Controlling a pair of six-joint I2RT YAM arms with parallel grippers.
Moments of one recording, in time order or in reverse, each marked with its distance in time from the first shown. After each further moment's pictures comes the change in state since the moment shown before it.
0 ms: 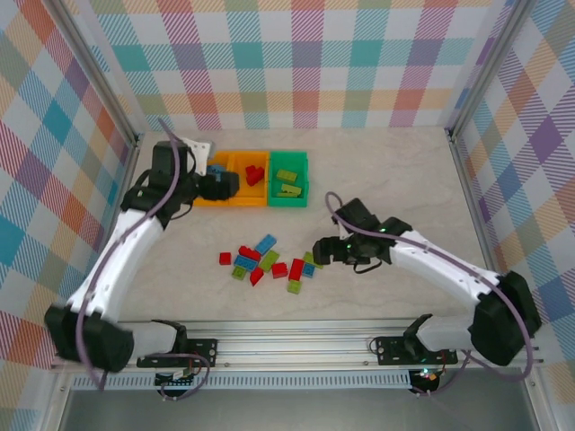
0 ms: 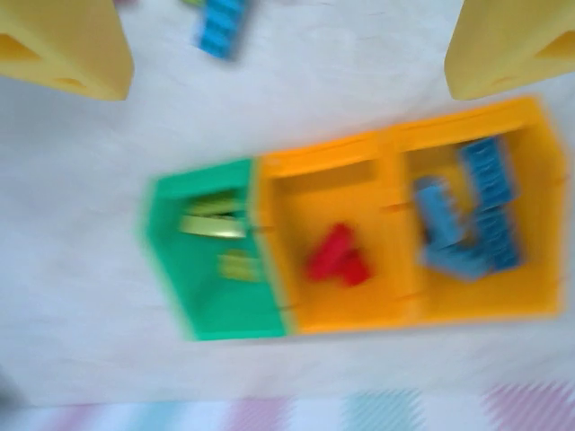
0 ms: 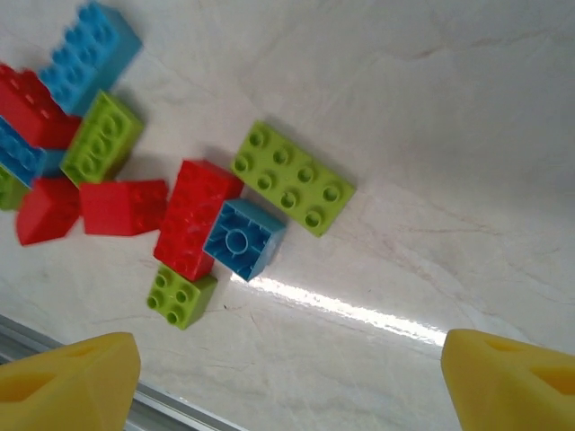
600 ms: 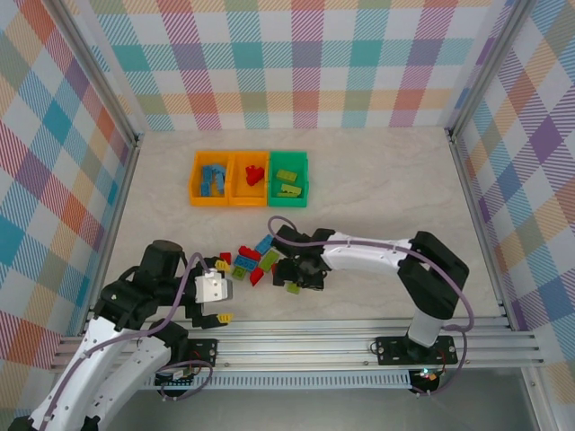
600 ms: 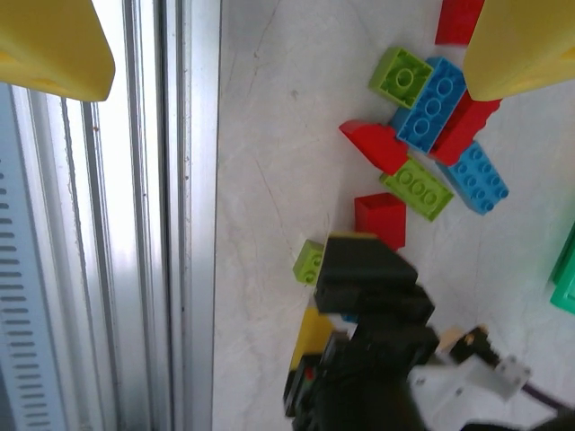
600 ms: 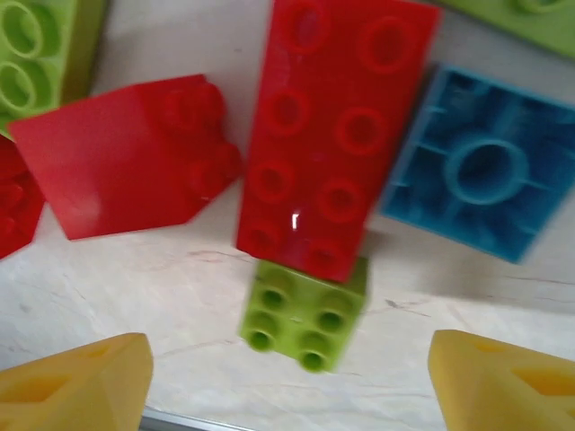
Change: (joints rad) left arm -0.167 -0.661 -0.528 -0.430 0.373 0.985; right arm 0.316 0.427 0.212 0.030 0.048 0.490
